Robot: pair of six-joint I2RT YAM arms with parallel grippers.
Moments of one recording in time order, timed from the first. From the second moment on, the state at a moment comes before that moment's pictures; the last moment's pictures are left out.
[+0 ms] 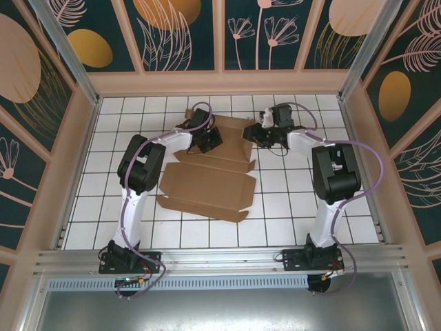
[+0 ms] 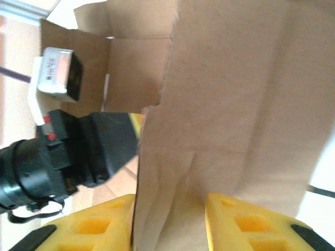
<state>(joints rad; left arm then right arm) -0.48 2.28 1.61 -0.25 0.28 -0.90 0.28 1.93 1.27 -0.15 -0.63 0.56</state>
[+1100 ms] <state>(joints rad) -0.46 2.26 1.58 -0.24 0.29 -0.90 0.30 1.79 1.34 -0.29 -0.30 0.44</state>
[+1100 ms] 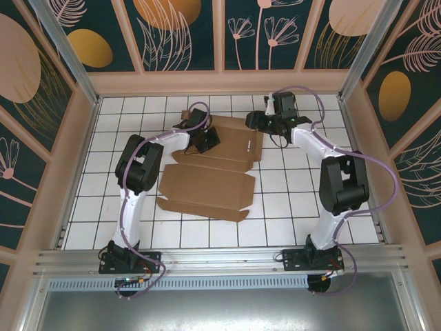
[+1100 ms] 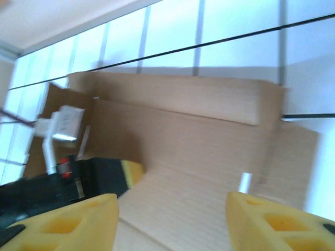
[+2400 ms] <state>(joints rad) -0.46 2.26 1.58 -0.24 0.29 -0.90 0.24 1.92 1.19 -0.07 -0.65 0.59</state>
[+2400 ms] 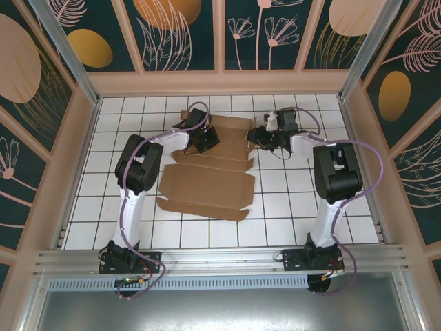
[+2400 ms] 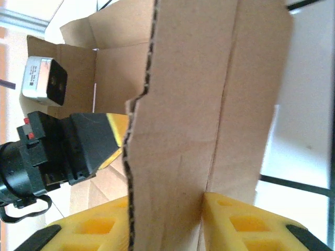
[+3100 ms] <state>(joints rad) -0.45 2.26 1.58 -0.24 0.29 -0.89 0.36 2.16 1.49 -0.27 -0.53 0.49</state>
